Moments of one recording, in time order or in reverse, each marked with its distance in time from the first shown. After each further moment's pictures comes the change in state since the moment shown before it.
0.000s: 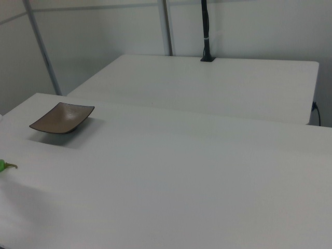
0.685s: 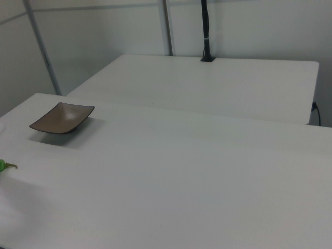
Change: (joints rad) arm 0.016 0.079 0.000 0.001 -0.077 0.065 0.017
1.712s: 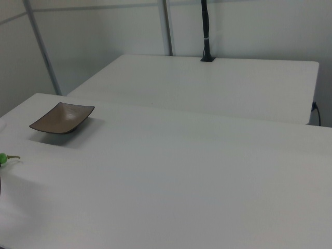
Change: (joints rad) arm 0.001 0.021 -0.002 0.031 -0.096 0.009 0.045
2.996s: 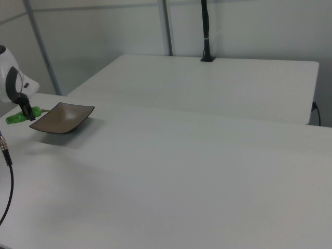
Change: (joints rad) arm -0.091 0.092 -0.083 0.343 -0.003 0.029 -0.023
